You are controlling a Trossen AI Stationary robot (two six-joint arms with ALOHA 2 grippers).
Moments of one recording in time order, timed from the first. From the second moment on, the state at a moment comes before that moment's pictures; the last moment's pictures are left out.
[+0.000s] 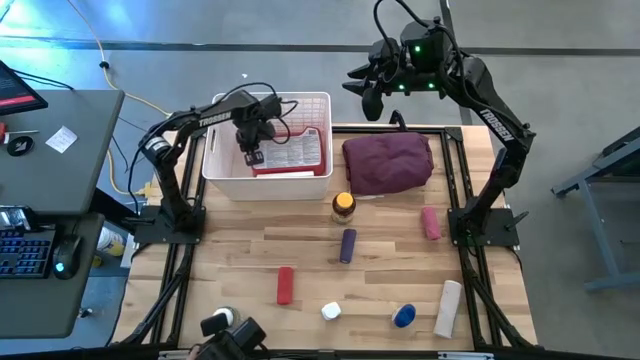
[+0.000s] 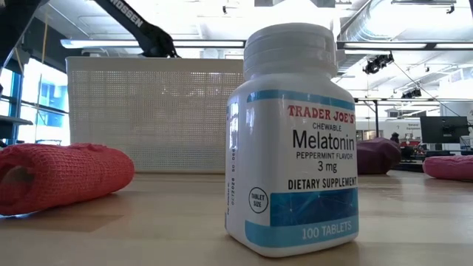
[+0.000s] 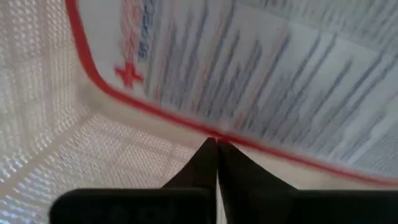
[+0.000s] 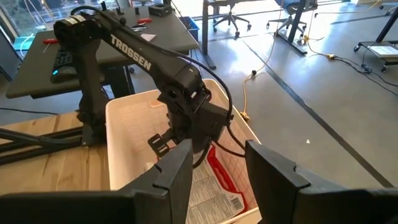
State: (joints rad) left arm 0.80 1.81 1.39 -1.21 -0.21 0.42; right arm -0.51 1.71 2.30 -0.95 -0.17 -0.05
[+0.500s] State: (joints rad) left arm 0.78 1.81 1.39 -1.16 -0.25 0.38; right arm -0.51 1.71 2.30 -0.96 -0.18 -0.05
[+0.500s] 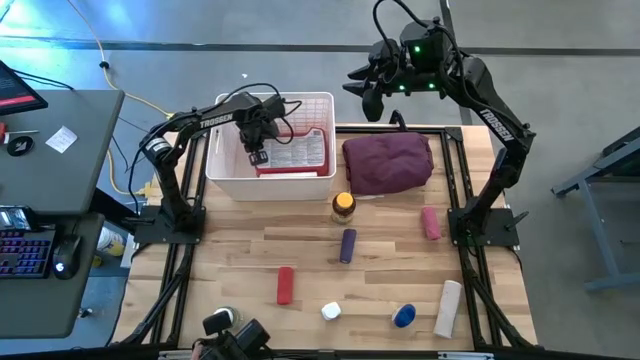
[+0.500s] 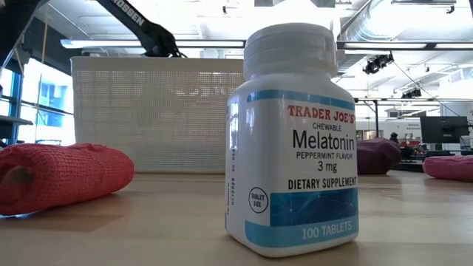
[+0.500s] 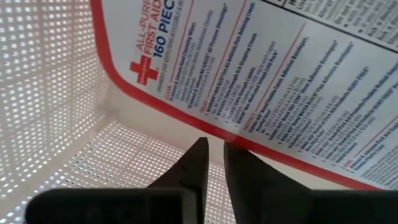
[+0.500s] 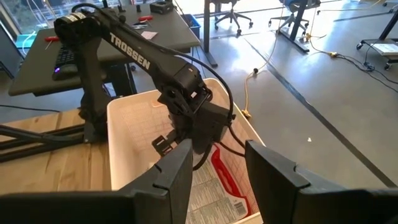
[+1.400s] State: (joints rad) left arm 0.77 1.81 1.67 -1.38 -0.24 0.17; right arm -0.51 1.71 2.30 -1.01 -0.18 -0.05
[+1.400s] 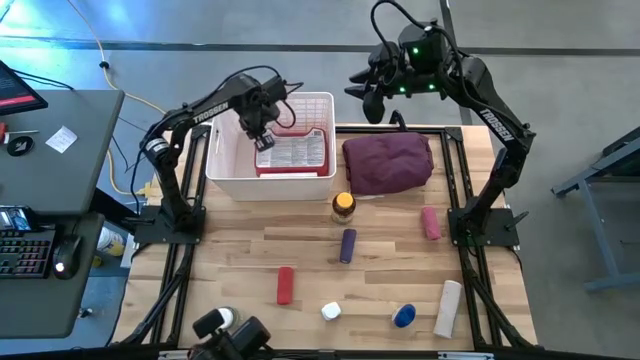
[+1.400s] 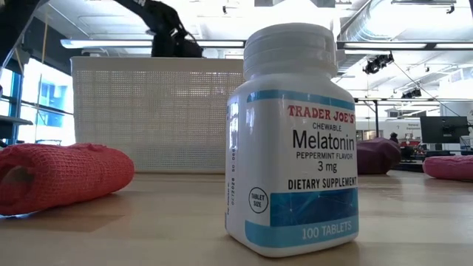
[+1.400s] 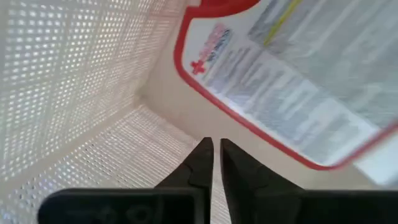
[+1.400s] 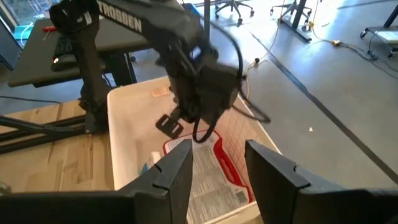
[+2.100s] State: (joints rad) left arm 0.56 1.80 2.00 -1.47 -0.11 0.10; right arm -0.51 1.67 2.30 -1.24 -0.29 -0.01
